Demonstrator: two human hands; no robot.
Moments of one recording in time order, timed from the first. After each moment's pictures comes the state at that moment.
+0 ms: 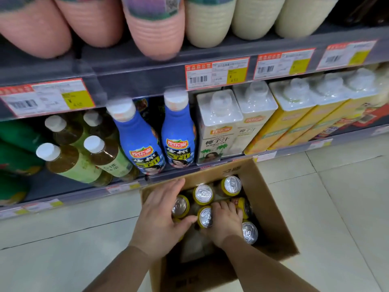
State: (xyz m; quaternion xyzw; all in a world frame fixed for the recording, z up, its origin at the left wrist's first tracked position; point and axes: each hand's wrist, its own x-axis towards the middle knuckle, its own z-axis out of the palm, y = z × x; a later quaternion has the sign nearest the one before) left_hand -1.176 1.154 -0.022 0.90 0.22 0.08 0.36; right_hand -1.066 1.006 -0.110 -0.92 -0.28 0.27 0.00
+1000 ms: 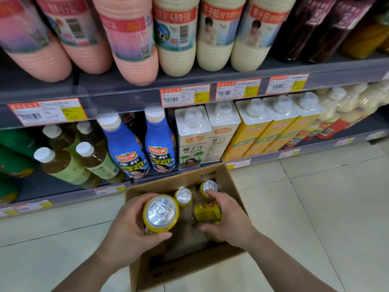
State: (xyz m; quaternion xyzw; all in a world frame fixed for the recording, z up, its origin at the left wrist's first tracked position) left_hand -1.199 1.141 0.026 0.80 0.27 0.08 0.53; right_hand -1.019 0.951 0.001 -0.85 -0.34 0.32 0.24
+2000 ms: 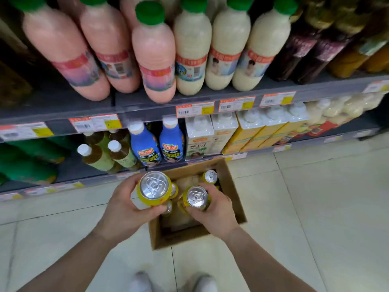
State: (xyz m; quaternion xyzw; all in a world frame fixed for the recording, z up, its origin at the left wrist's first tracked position) left_hand -1.215 1.154 0.147 0.74 0.37 0.07 0.55; right_hand -1.076 0.977 0.093 -0.86 -0.22 0.32 0.33
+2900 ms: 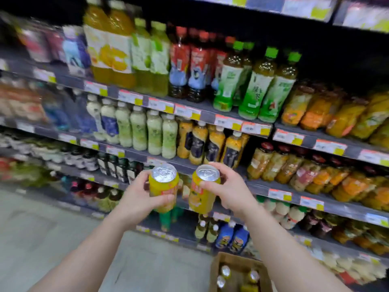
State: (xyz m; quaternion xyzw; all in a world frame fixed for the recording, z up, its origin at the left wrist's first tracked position) left_hand -1.539 1.222 0.676 0.67 0.41 0.32 0.53; right_hand -1.324 1.143 0.698 -0.66 -0.46 0.34 0.48
